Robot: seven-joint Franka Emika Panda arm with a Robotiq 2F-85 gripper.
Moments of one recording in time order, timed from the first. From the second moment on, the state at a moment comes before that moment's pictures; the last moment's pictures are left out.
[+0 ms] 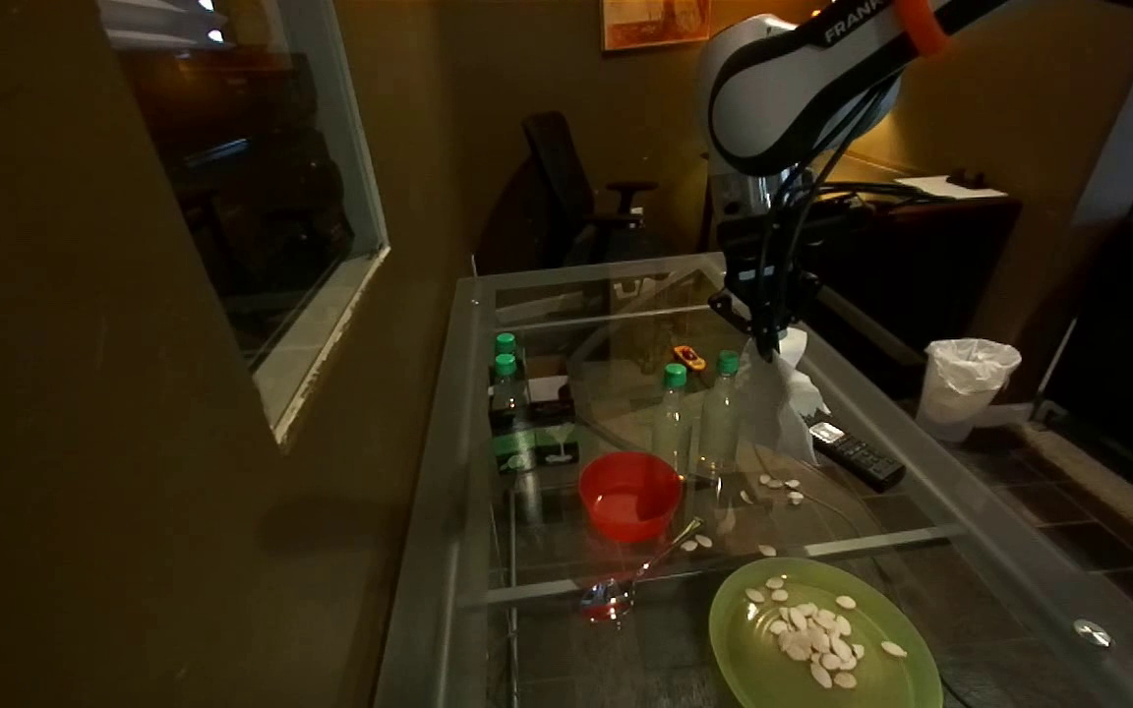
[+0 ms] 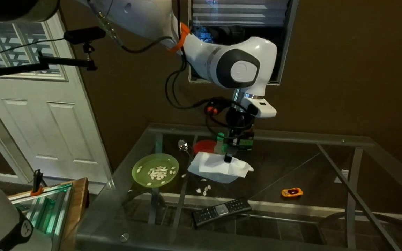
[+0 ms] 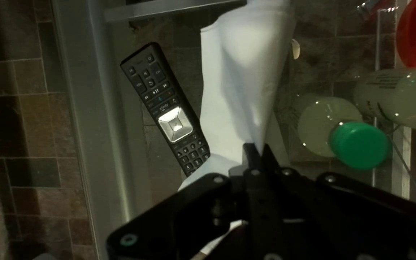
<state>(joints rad) 0.10 0.43 -0.09 -1.72 -0.05 1.94 0.67</state>
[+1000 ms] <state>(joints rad) 0.10 0.24 -0.09 -2.20 -0.17 2.30 0.68</state>
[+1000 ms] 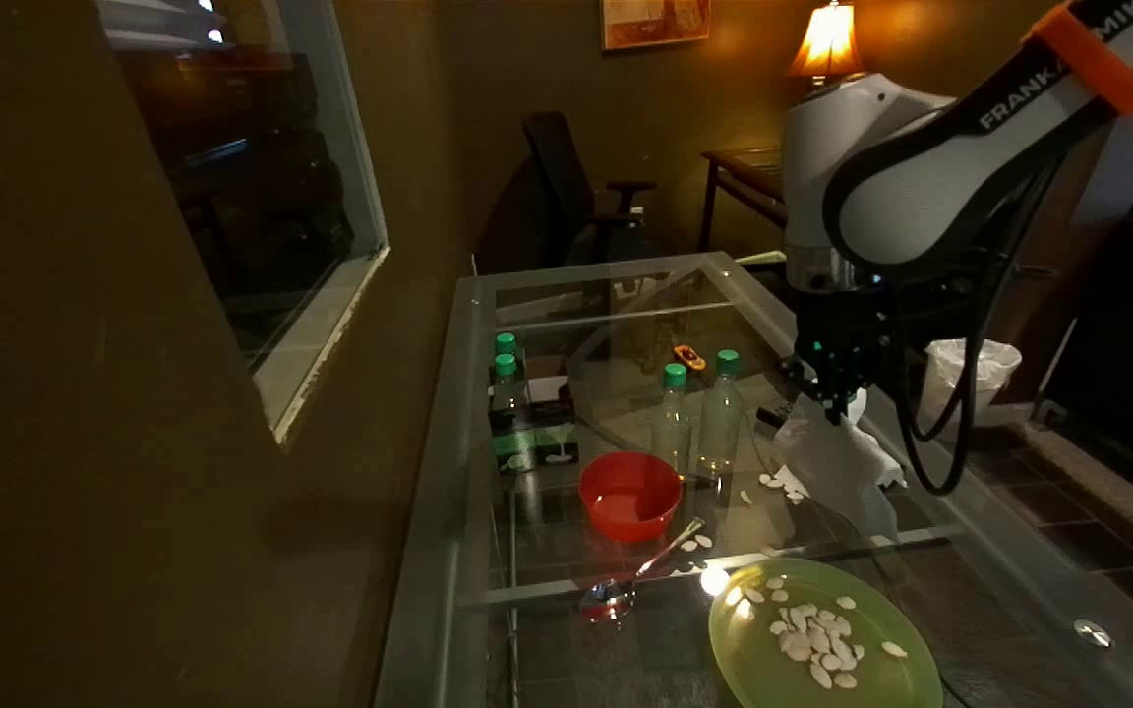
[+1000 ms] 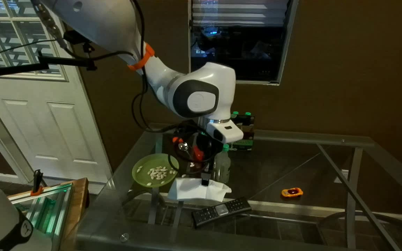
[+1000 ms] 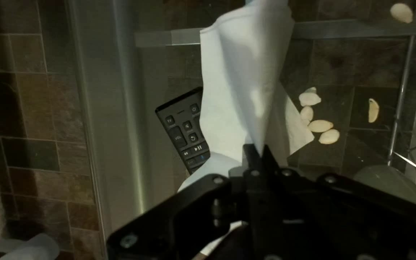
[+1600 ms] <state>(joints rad) 0.10 0.28 -0.12 -2.31 -0.24 2.56 0.71</state>
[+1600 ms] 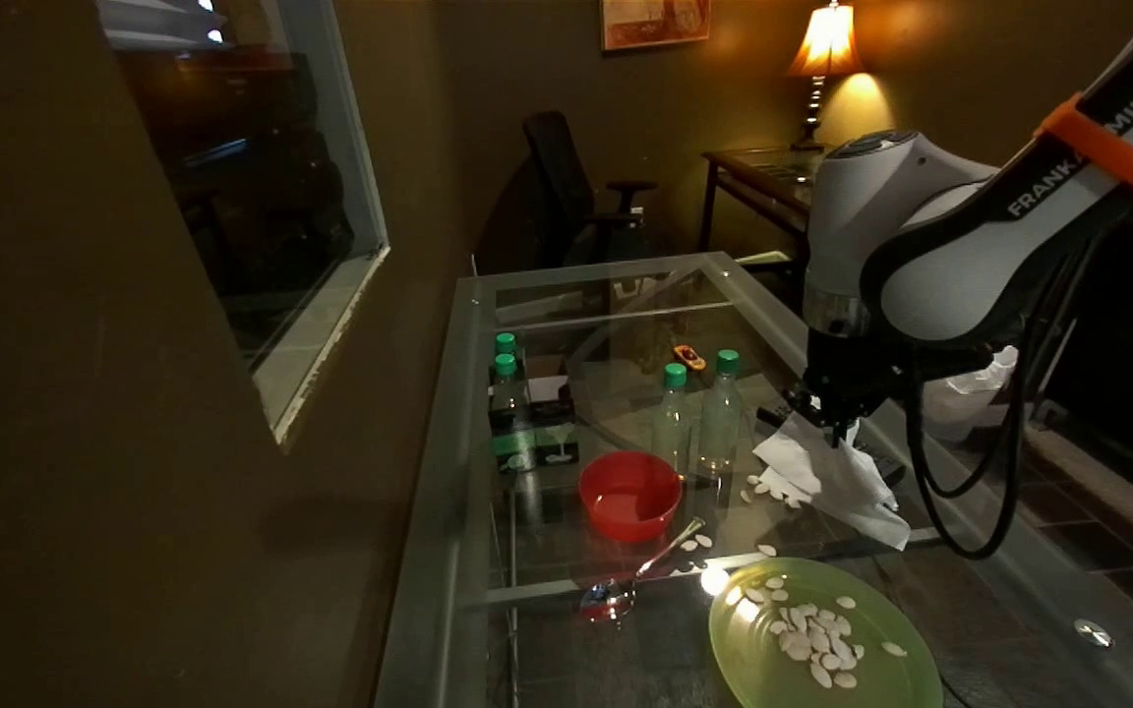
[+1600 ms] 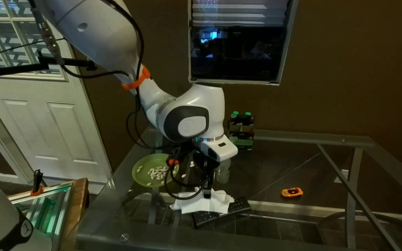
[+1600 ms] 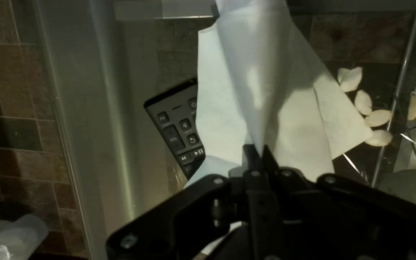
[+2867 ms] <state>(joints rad) 0.19 0.43 -0.14 -2.24 -0.26 2.68 0.65</state>
